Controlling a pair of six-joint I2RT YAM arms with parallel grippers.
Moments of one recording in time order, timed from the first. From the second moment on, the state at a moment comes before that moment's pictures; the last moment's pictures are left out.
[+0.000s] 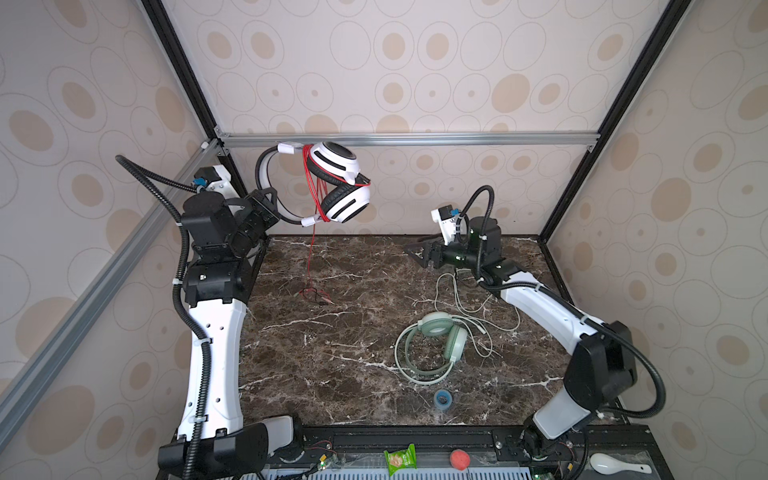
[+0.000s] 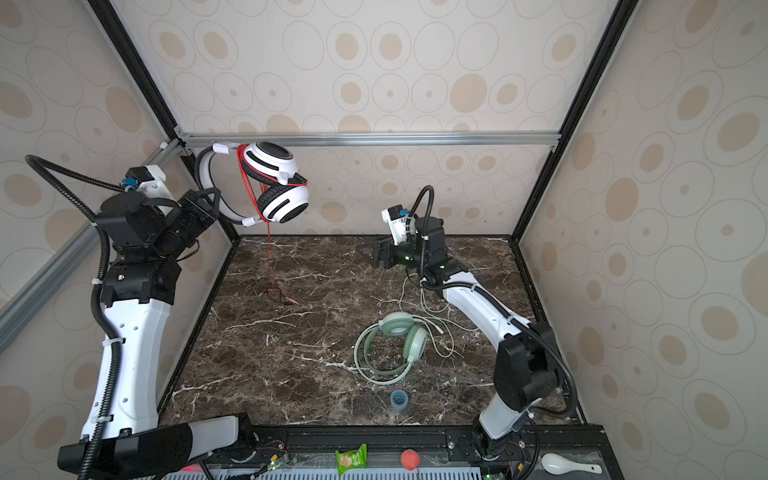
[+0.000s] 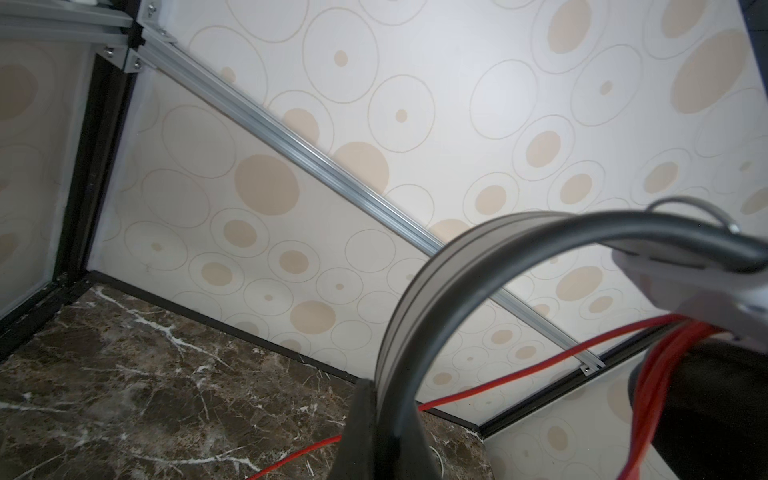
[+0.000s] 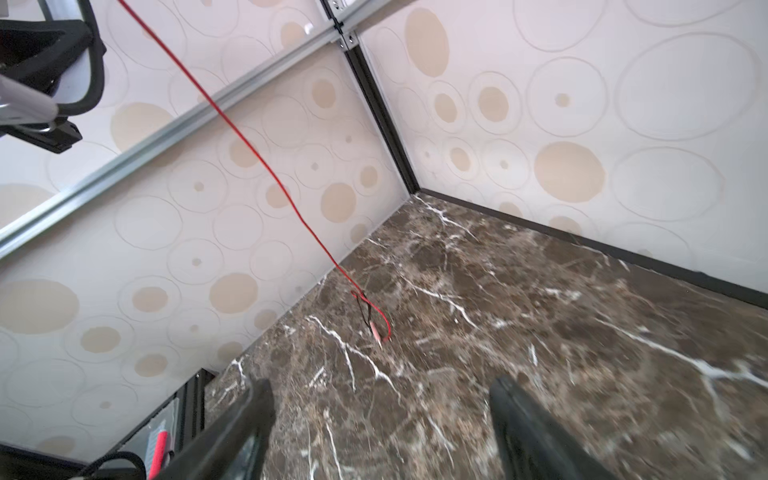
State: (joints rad) left arm 0.13 1.25 1.64 -0.40 0.30 -0.68; right arm 0.45 1.68 1.41 0.06 -0.64 0.33
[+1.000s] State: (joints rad) left arm -0.06 1.33 1.77 -0.49 0.31 -0.68; right arm 0.54 1.97 1.64 0.25 -0.84 0.44
